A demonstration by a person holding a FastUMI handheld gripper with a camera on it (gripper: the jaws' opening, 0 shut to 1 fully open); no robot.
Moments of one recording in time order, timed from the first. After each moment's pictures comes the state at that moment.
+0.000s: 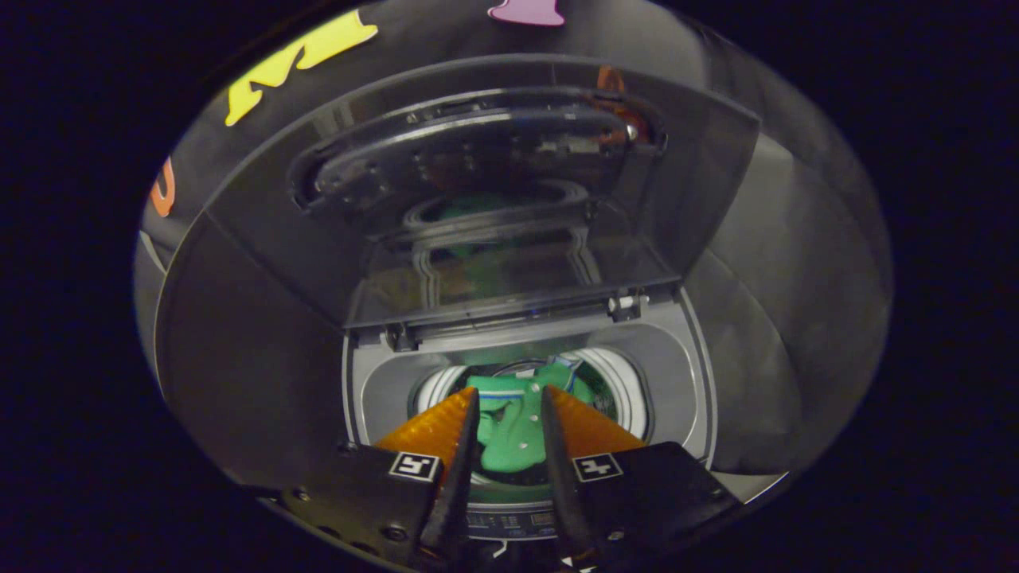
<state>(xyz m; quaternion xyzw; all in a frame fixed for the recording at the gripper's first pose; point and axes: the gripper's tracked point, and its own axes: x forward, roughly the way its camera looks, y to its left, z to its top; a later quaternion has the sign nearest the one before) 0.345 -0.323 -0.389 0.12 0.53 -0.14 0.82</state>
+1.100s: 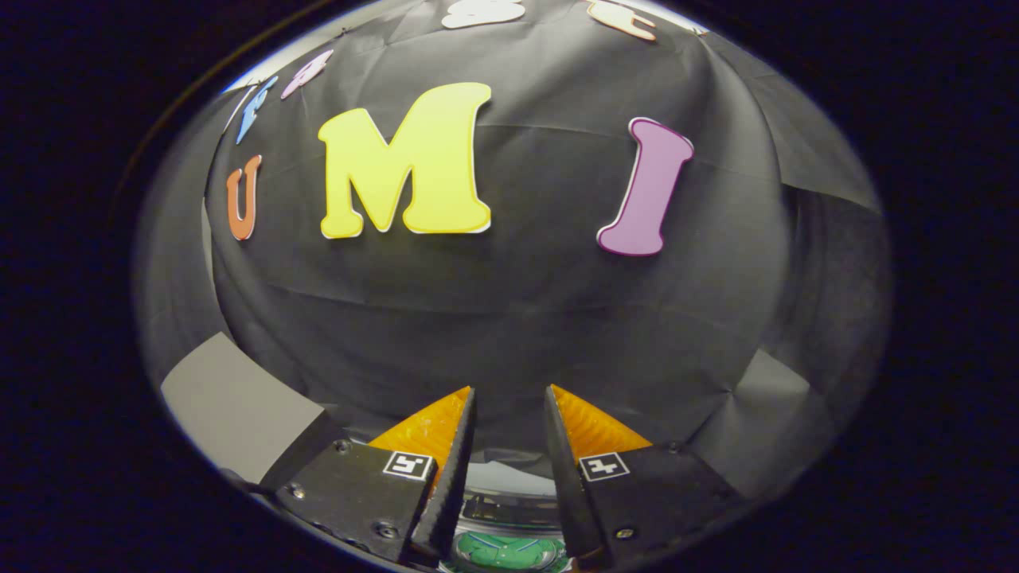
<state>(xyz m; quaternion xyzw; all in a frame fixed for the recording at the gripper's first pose) 0.534 -0.315 -0.199 -0.02 0.26 -0.04 0.96</state>
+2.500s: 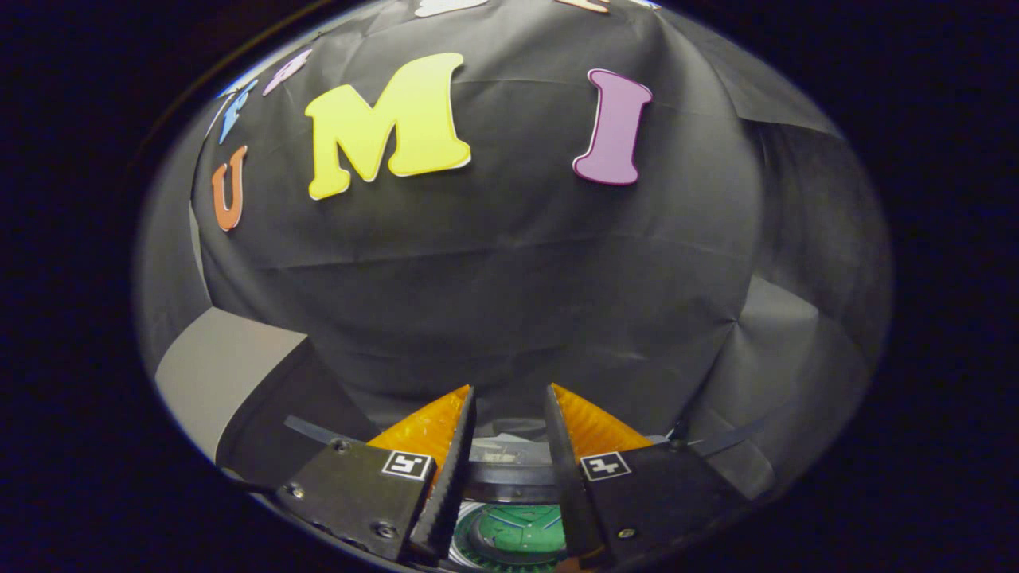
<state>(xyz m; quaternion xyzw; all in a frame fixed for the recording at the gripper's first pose) 0.448 -0.312 -0.277 0.03 0.29 -0.08 0.95</state>
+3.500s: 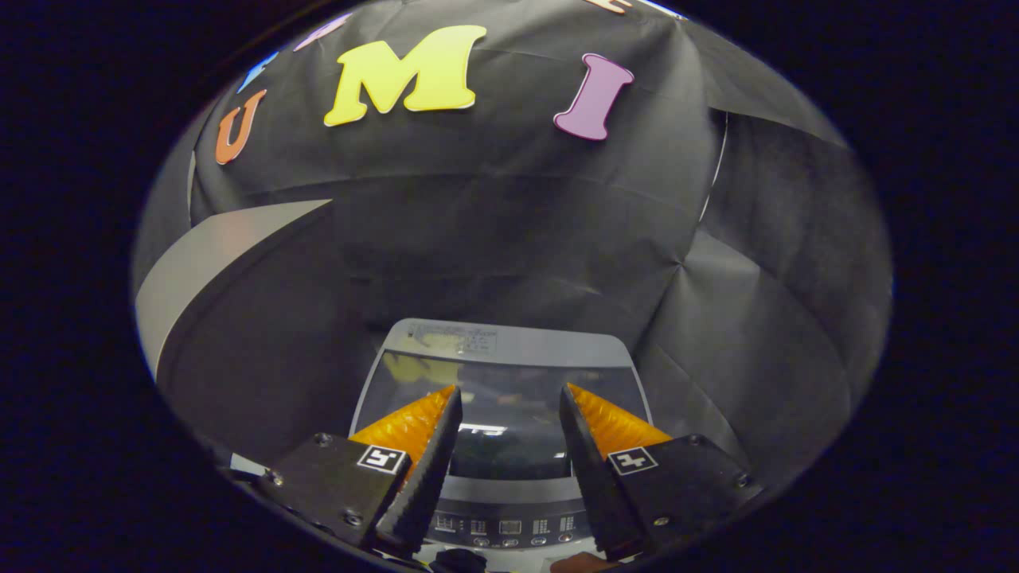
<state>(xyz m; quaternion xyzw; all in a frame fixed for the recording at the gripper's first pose) 0.297 -0.288 -0.329 -0.03 0.36 -0.15 0.92</state>
